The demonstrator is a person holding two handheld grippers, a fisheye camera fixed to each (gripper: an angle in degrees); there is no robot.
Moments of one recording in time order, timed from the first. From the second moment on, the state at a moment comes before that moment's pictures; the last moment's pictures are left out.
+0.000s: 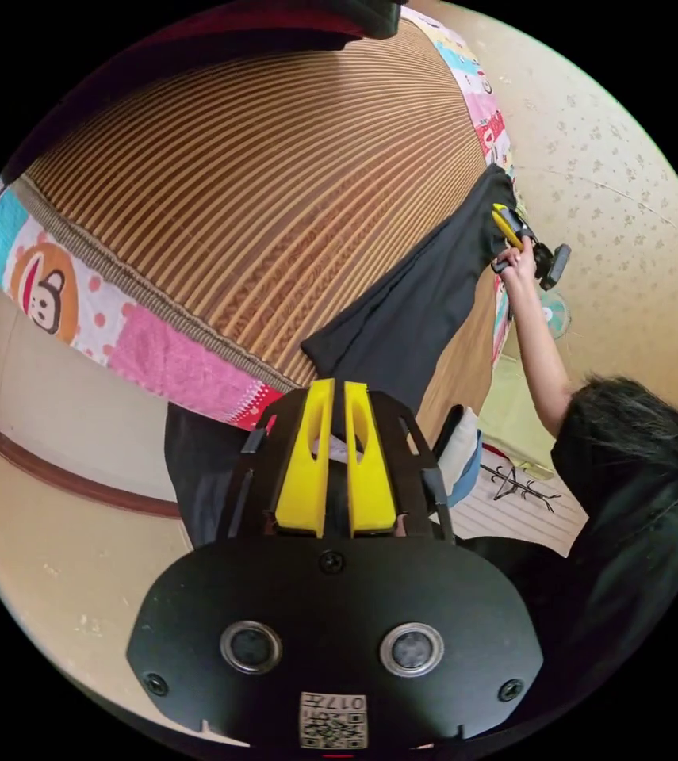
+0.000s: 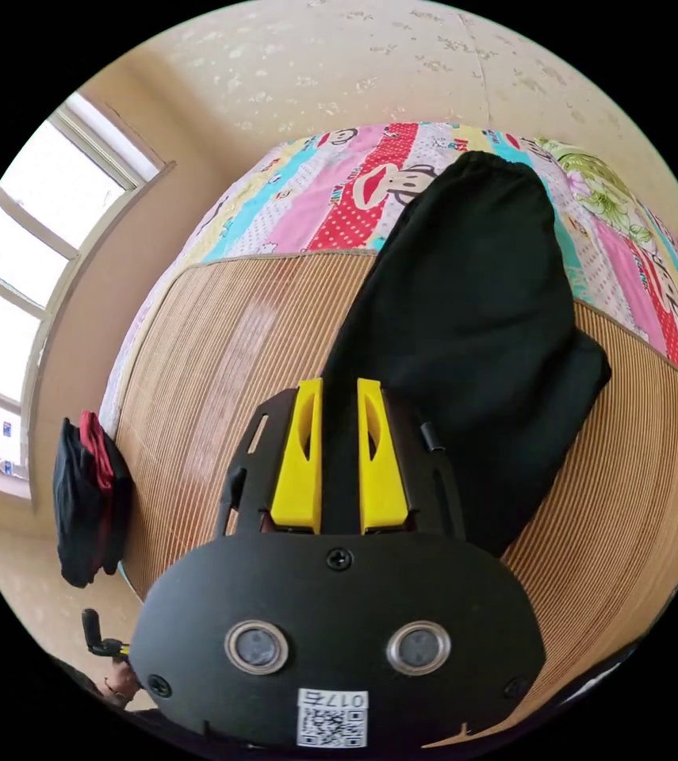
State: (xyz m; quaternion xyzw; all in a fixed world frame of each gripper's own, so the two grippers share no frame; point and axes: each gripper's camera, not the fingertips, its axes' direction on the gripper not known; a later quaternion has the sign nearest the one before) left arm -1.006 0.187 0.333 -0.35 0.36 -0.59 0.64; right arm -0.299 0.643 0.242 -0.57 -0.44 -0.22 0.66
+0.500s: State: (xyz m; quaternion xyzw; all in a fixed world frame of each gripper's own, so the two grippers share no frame) left arm -0.978 0.064 0.417 -0.39 0.43 -0.30 0.76; right arm 0.027 0.690 0.086 -0.78 -0.41 -0.12 0.46
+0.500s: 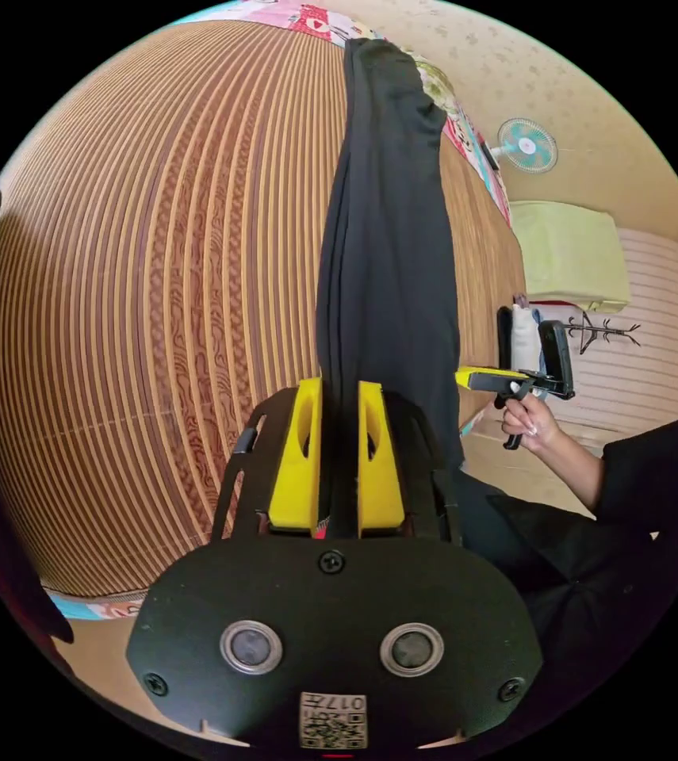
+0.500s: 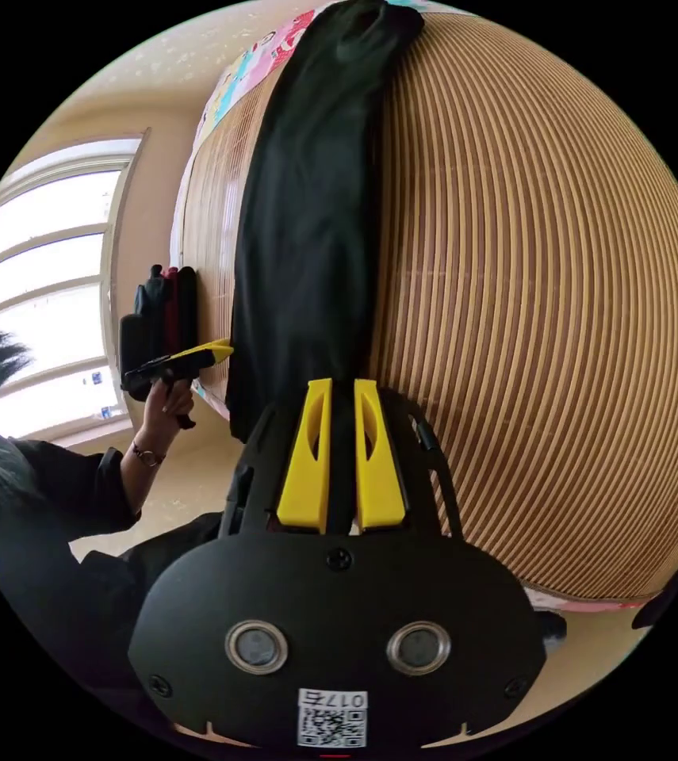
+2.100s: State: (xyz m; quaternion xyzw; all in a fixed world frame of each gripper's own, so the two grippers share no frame) left arm -1.073 -0.304 0.161 -0.05 0.59 -0.22 0.78; right arm 0.008 0.201 0.164 -0.45 -0.69 -0.04 0.57
